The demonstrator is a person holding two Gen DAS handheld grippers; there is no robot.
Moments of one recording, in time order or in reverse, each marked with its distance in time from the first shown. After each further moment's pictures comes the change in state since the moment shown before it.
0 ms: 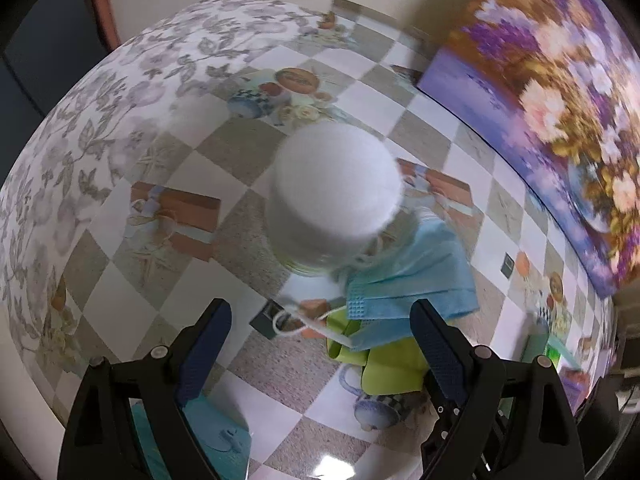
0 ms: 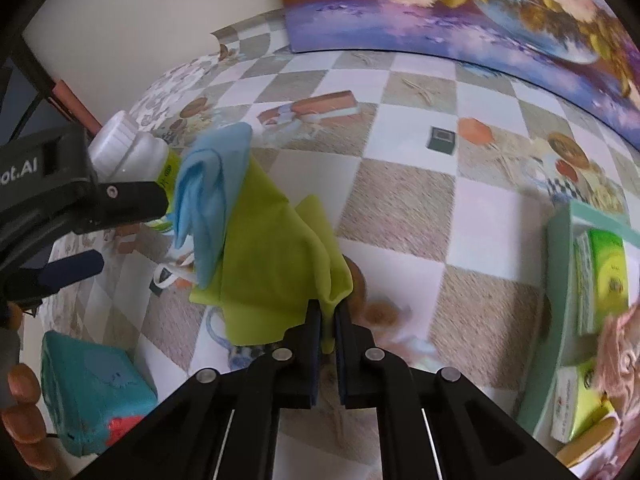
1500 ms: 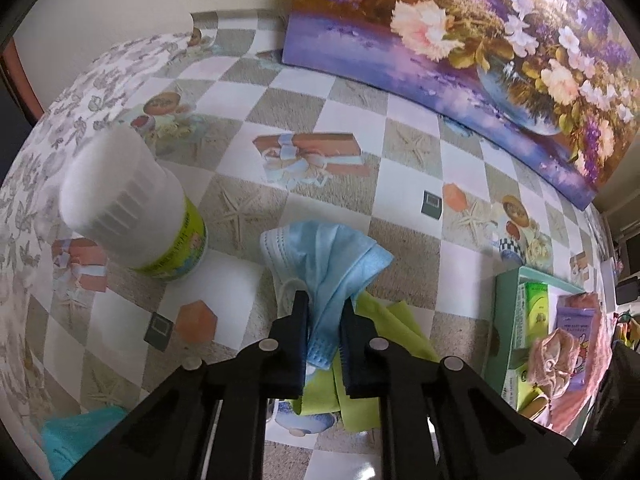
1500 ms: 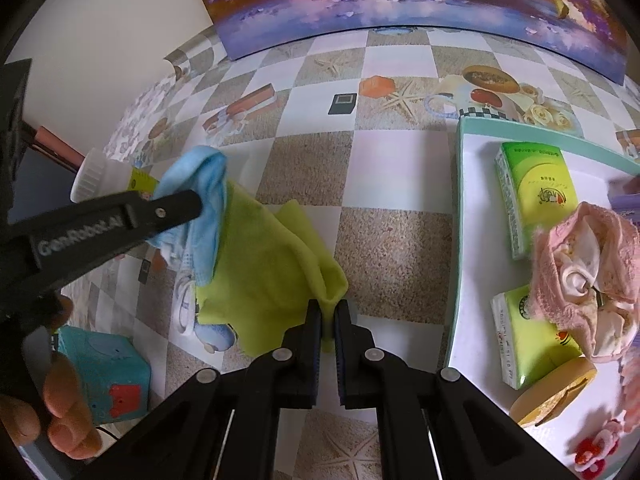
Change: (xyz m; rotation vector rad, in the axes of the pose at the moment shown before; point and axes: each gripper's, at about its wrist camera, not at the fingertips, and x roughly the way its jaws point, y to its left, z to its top) left arm 0.009 -0.076 -0.027 0.299 -0.040 -0.084; right arm -0.026 -0.056 -0.024 0.170 0.045 0.033
